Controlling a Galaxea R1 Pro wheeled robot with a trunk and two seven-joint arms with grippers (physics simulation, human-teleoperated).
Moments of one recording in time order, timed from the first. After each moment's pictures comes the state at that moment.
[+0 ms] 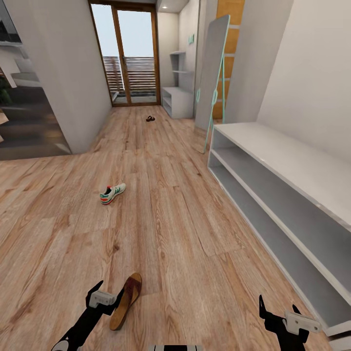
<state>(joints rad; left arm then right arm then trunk) -0.37 0.10 0.19 -0.44 -0.11 -0.65 -0.37 0.08 0.01 -0.20 -1.22 -0.03 -0.31 -0.09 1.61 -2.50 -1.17</state>
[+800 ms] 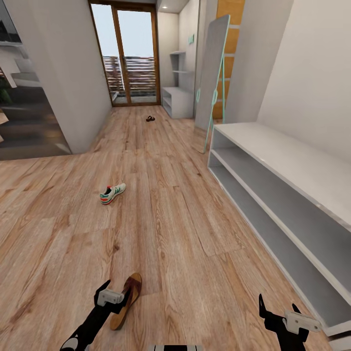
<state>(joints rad) -0.39 0.05 0.18 -0.42 -0.12 -0.65 -0.37 0.08 0.01 -0.20 -1.23 -0.03 -0.31 -0.09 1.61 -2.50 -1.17</state>
